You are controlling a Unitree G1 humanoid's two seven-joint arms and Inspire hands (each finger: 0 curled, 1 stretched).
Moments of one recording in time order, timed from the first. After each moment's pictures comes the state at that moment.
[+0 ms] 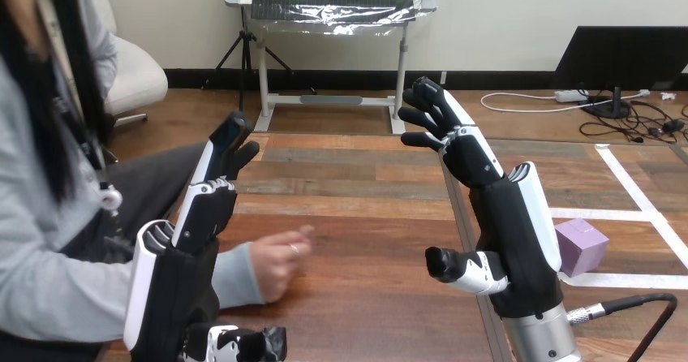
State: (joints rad) left arm 0.00 0.18 -0.09 0.65 0.02 -1.53 -0.01; right arm -0.10 -0.12 0.06 0.49 -0.20 -1.15 -0.02
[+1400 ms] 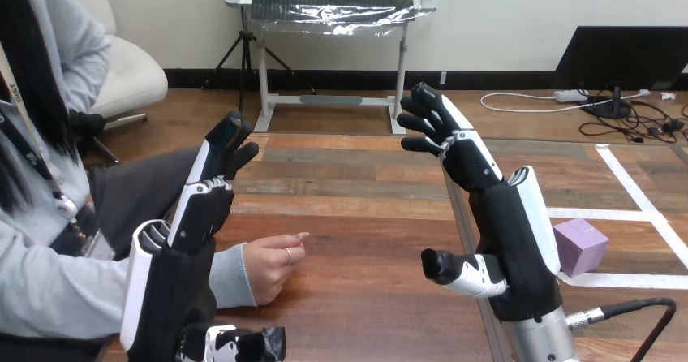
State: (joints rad) left arm 0.00 0.17 -0.08 0.65 -0.01 -1.54 -0.04; right arm -0.09 -0.12 0.06 0.49 -0.20 -1.14 -0.02
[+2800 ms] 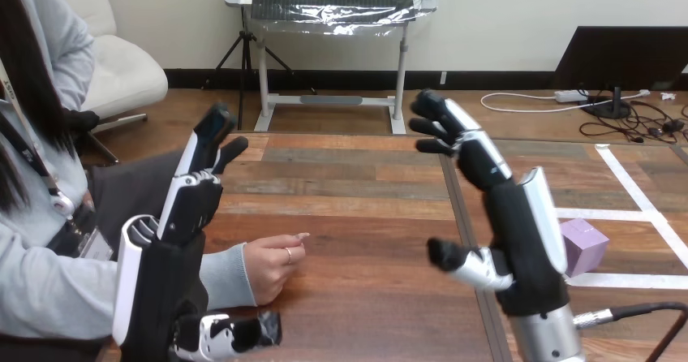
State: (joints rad) left arm 0.01 0.15 -0.02 0.60 0.00 -1.49 -0.05; right arm -0.10 -0.12 0.01 0.51 -0.30 -1.11 -0.12
